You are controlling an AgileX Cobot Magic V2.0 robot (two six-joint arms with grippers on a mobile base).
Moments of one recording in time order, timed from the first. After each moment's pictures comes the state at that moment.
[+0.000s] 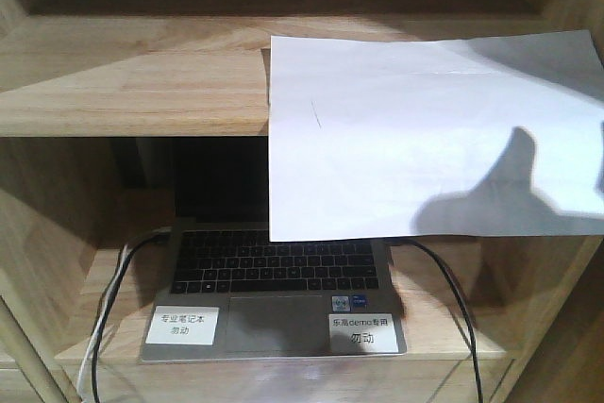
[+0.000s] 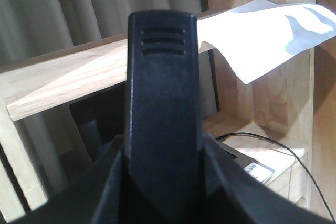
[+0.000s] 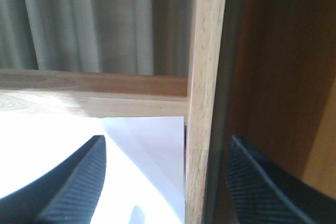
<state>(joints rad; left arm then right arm) -0.45 0.08 -0.68 -0.16 0.72 0.28 0.00 0.70 -1.17 0.09 0.67 -0.06</state>
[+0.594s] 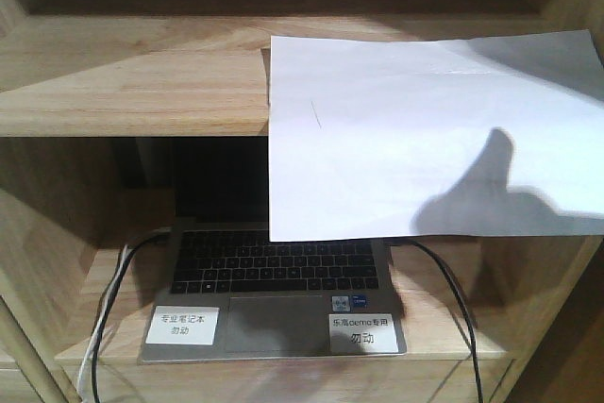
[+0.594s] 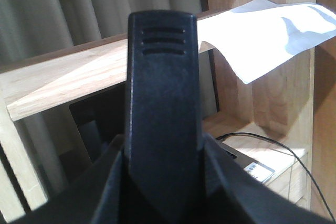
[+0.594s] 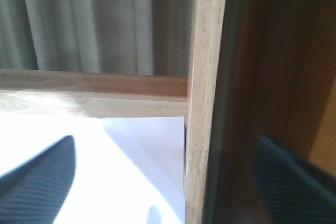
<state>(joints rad) -0.45 0.08 -0.68 -0.16 0.72 0.28 0.00 0.70 -1.17 0.09 0.67 -0.06</state>
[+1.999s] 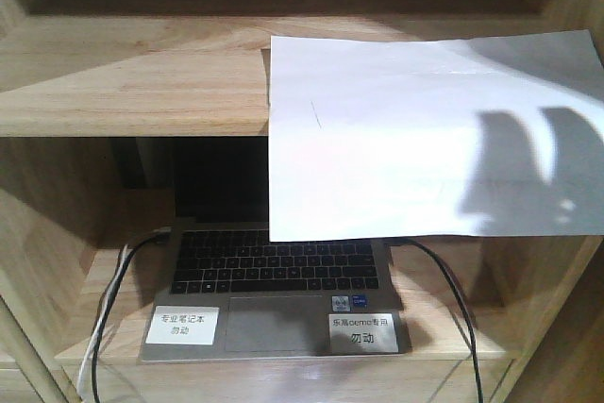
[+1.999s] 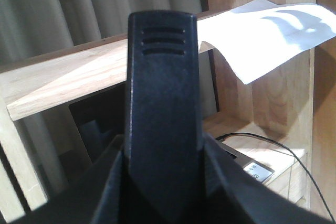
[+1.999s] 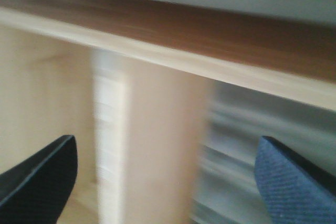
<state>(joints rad) -0.45 0.08 -0.68 -0.16 0.72 0.28 0.00 0.61 -0.79 -0.23 -0.22 1.76</state>
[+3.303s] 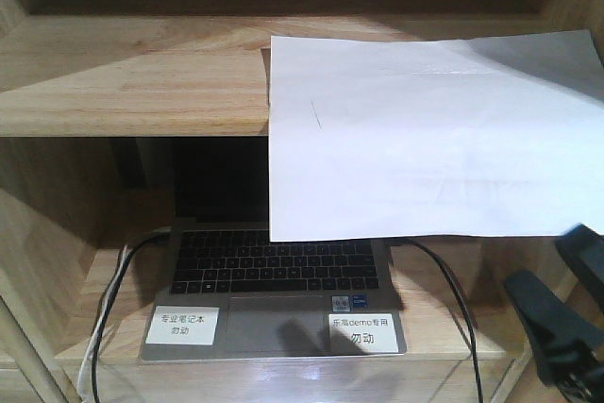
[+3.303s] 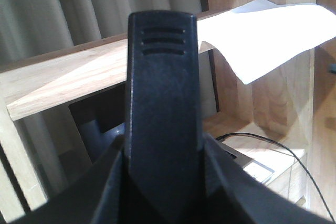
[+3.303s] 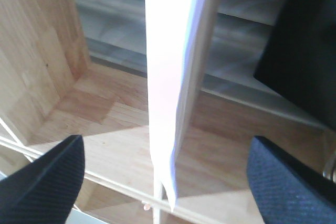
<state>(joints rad) -0.45 0.08 -0.68 -0.16 0.72 0.28 0.50 0.62 -0.08 -0.07 -0.74 1.44</state>
